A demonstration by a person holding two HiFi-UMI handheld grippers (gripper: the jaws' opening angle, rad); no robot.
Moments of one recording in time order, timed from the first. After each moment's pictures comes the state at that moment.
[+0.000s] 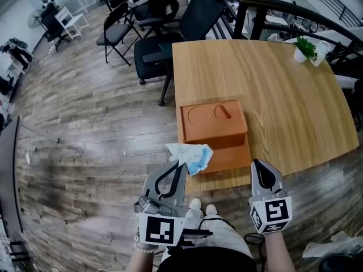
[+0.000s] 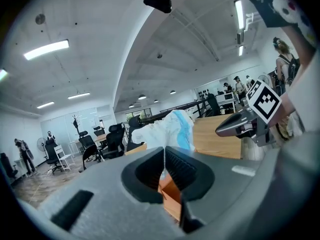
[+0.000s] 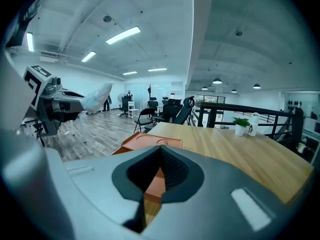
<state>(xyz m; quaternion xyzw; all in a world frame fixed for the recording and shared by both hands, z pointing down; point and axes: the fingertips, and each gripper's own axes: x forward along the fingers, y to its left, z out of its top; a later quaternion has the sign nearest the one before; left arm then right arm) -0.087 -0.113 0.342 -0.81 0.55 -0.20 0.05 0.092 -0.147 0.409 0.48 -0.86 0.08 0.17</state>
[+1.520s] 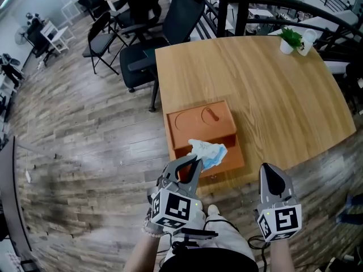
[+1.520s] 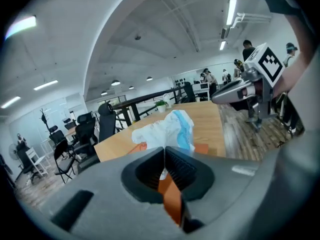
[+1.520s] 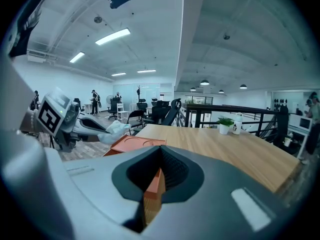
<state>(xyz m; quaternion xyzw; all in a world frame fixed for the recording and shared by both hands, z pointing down) -0.021 -0.159 0.426 -0.86 0.42 -0.28 -0.01 0.143 -0.141 0.388 0.53 -0.83 0.09 0.16</state>
